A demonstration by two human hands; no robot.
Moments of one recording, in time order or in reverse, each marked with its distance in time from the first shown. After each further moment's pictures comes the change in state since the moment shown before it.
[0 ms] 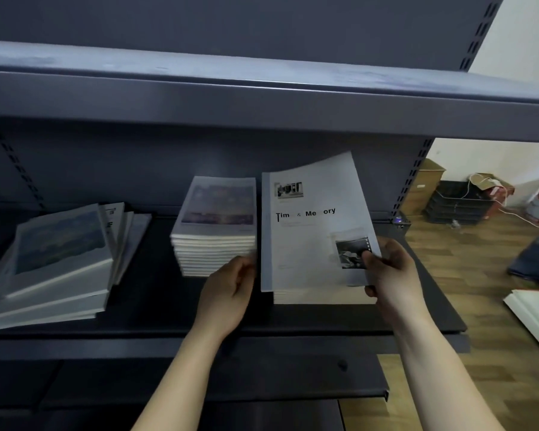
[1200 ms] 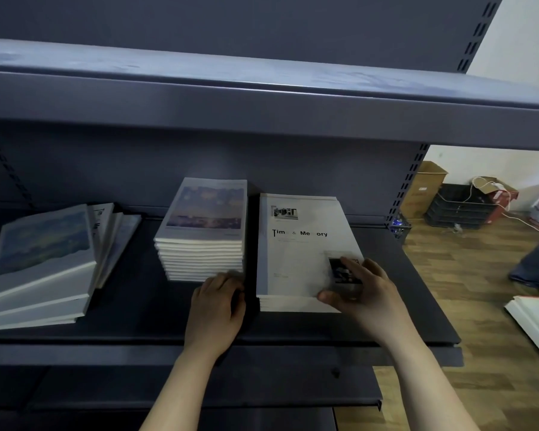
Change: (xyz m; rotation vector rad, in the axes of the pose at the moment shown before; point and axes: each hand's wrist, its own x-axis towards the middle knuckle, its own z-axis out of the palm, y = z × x) left_hand -0.001 -0.033 0.032 0.466 0.064 0.128; right_hand 0.002 0.015 -0.018 -0.820 -0.225 -0.193
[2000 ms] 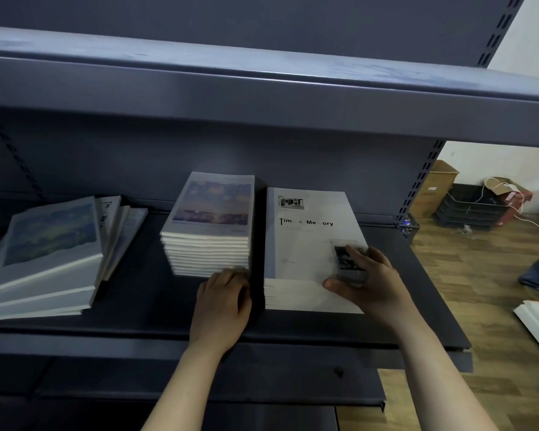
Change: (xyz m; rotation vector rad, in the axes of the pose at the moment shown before) left_hand 0.000 0.007 -0.003 0.014 0.010 -0.029; right_hand 0.026 0.004 0.001 -0.030 -0.080 -0.064
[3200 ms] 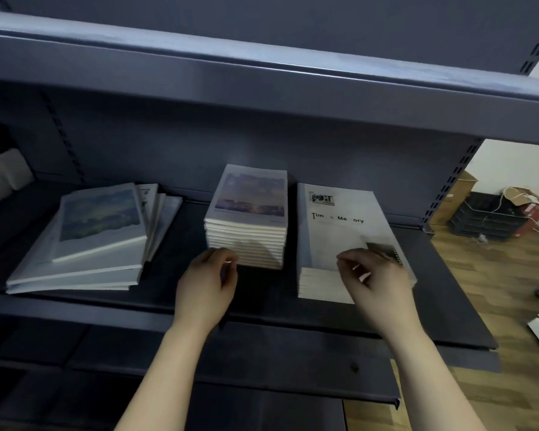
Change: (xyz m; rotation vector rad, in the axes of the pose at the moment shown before) left_hand -0.012 -0.042 -0.072 -0.117 0.183 -0.070; right_hand -0.028 -0.062 0.030 0.116 0.276 -0.276
